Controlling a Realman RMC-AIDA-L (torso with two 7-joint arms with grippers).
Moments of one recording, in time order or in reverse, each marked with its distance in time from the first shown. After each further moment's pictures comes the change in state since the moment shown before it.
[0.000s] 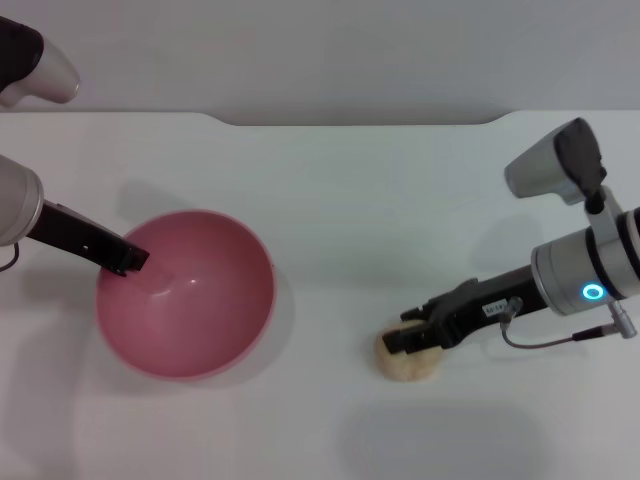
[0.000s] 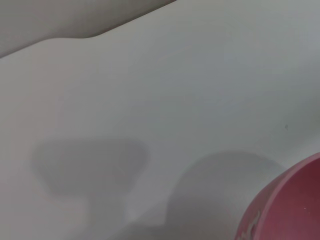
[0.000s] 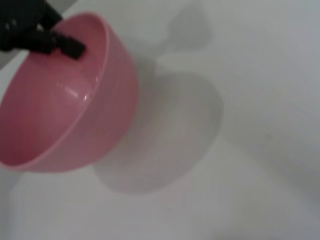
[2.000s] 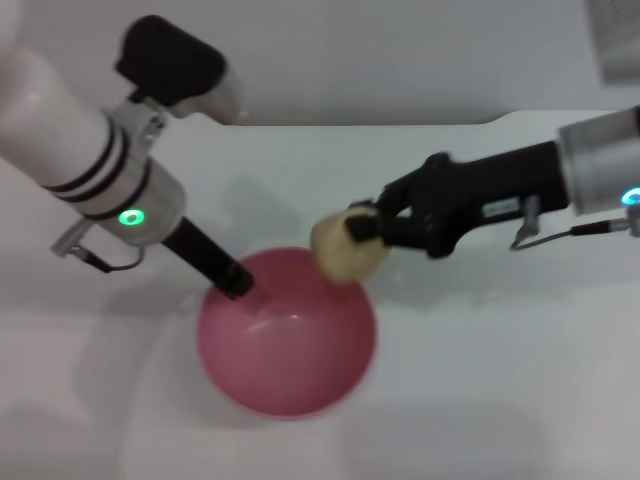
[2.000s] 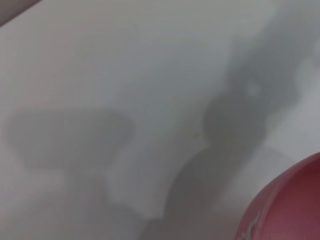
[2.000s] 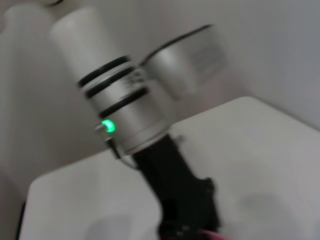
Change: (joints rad) left arm -0.207 -0.013 0.244 -0.196 -0.045 -0.041 -0.084; right arm -0.047 0.002 0.071 -0.383 0.225 -0.271 -0.189
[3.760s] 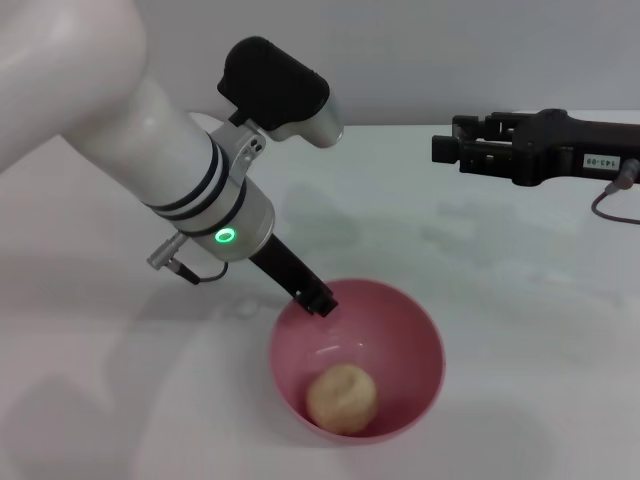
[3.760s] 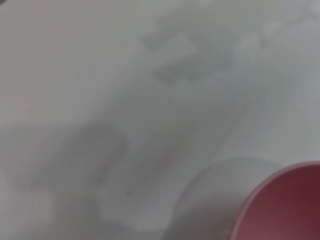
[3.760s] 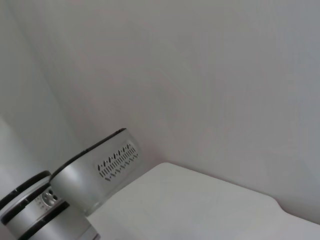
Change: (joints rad) left arm -0.084 -0.005 0.217 -0.115 -0.135 -0.179 -0.066; right arm -0.206 -0.003 0.114 -0.070 0.170 0.120 0.067
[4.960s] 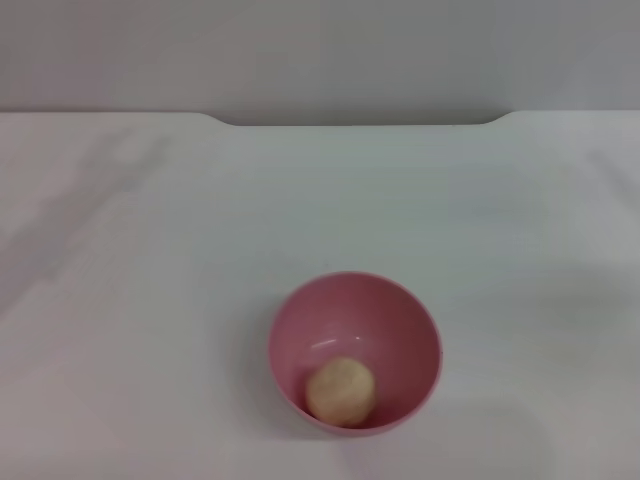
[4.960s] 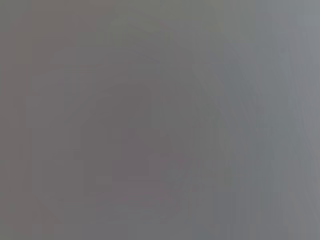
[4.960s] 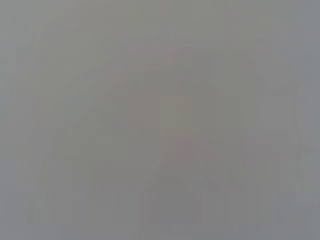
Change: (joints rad) left arm 0.424 0.017 -1.010 -0.276 -1.257 0.074 0.981; right arm -0.049 -0.015 0.359 0.676 0.673 0.060 0.001
